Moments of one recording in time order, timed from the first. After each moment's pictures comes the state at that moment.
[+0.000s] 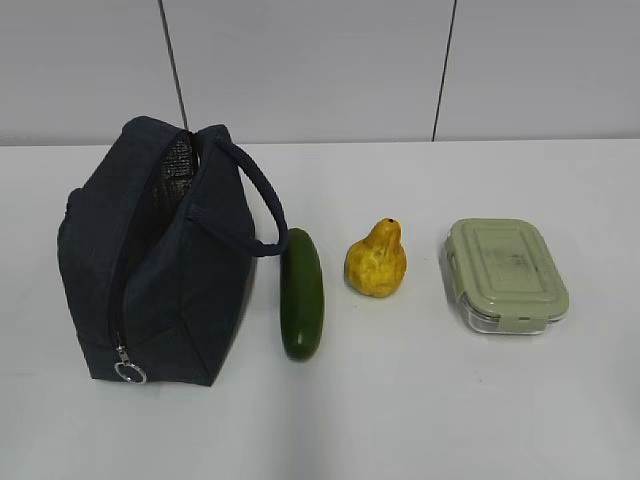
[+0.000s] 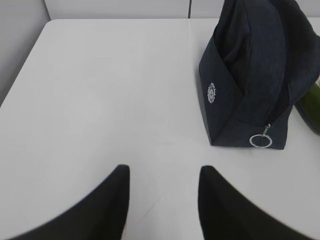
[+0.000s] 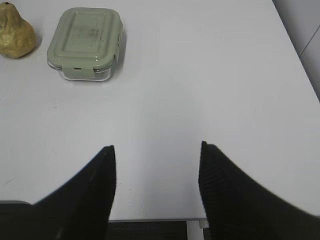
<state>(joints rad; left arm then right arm) -0.01 -0.01 -0.53 0.03 1.12 -0.07 -0.05 -0.02 -0.49 -0.06 1.15 -0.05</state>
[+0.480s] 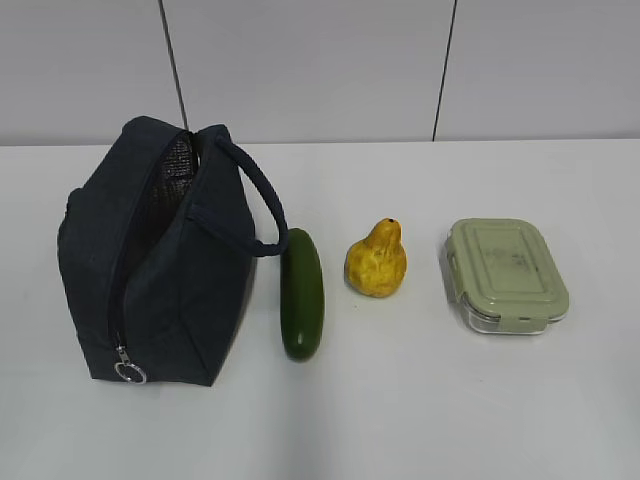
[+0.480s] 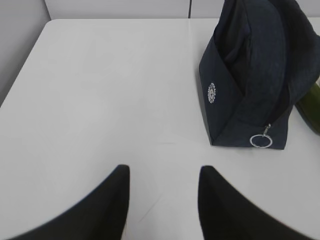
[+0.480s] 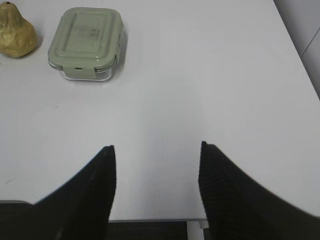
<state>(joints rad) -0.01 -0.01 -0.53 0.03 1.12 -0.07 -0.05 -0.02 -0.49 -0.06 1.15 -0.05</state>
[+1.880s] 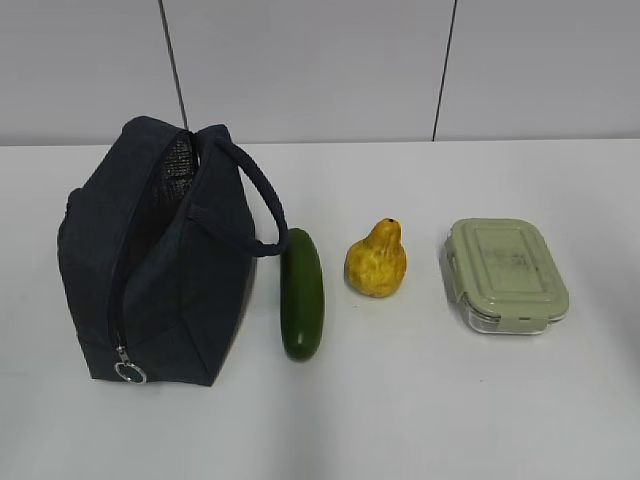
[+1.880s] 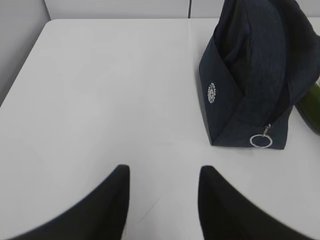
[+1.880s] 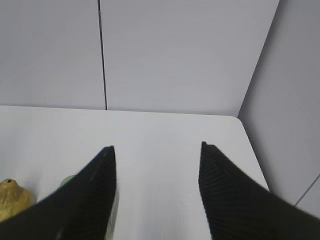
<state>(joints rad) -0.01 -0.01 -0.53 0.03 1.12 -0.07 -0.03 0.65 -0.88 -0.13 0.59 0.00</state>
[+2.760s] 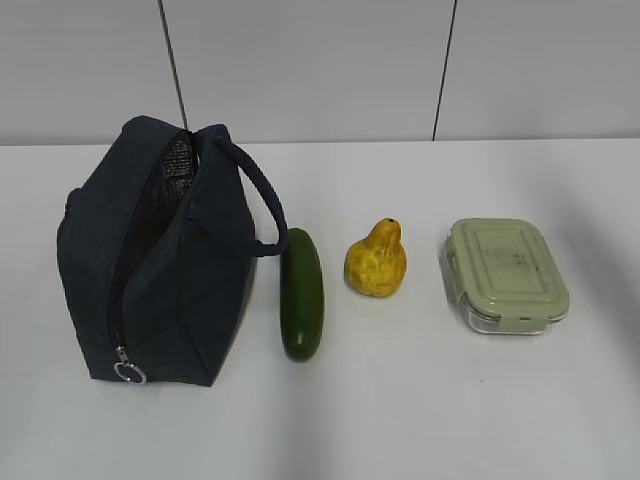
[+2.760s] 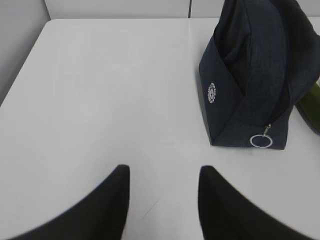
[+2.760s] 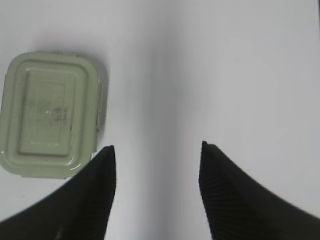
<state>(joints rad) -0.01 -0.01 -0.53 0.03 1.12 -0.07 -0.03 1.45 -1.28 -0.11 0.99 -0.03</state>
